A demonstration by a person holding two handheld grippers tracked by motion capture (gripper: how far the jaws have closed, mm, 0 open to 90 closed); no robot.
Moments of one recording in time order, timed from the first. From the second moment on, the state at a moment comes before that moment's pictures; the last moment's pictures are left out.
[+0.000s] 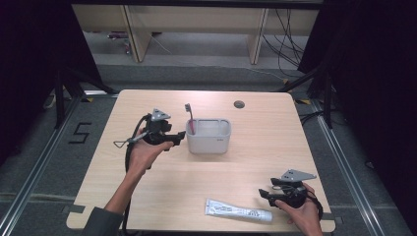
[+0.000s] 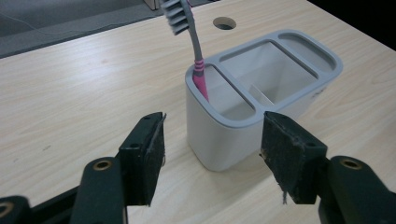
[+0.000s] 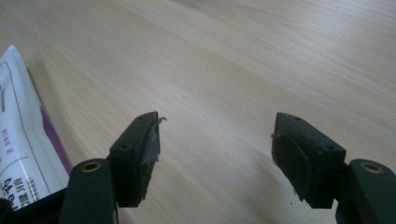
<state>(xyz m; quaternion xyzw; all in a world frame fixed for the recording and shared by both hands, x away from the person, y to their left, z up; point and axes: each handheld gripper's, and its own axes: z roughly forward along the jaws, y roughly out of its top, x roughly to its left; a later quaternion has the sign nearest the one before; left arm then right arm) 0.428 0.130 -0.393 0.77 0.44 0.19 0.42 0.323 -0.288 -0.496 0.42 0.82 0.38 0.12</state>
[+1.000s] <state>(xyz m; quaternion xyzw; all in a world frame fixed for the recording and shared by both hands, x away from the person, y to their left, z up) 0.357 0.171 -0.410 0.78 0.43 0.18 0.43 0.323 -0.290 -0.496 0.41 0.82 0.37 0.13</state>
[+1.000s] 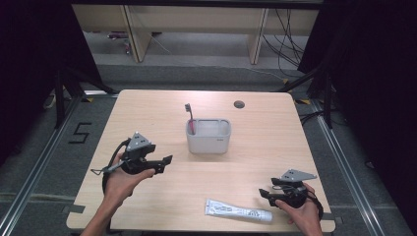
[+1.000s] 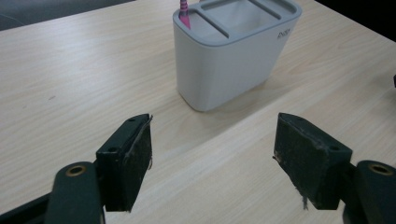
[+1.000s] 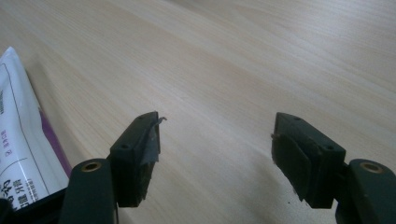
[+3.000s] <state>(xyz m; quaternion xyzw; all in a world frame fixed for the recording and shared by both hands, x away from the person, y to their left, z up) 0.280 0.210 -0.498 0.80 0.43 0.17 0.38 0.321 -0.290 -0.497 0.43 0.81 0.39 0.12</state>
